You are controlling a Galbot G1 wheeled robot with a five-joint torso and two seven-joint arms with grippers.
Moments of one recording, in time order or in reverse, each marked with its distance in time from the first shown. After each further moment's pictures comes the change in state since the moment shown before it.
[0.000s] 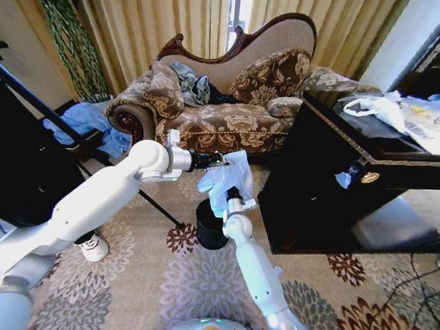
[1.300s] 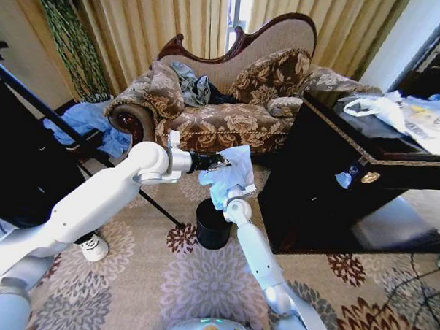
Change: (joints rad) left arm 0.014 0.019 -0.013 -0.035 -0.015 -0.014 0.035; right arm 0.132 0.000 0.001 -0.143 0.116 0.003 -0.033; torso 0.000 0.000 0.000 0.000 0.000
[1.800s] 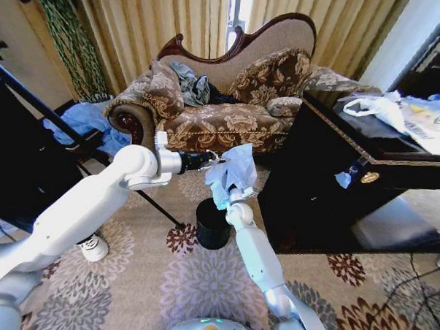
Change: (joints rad) left arm 0.151 0.051 -0.151 -0.076 -0.002 -0.040 -0.009; right arm -0.040 0.000 -0.011 0.046 -0.528 0.068 0.132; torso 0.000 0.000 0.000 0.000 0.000
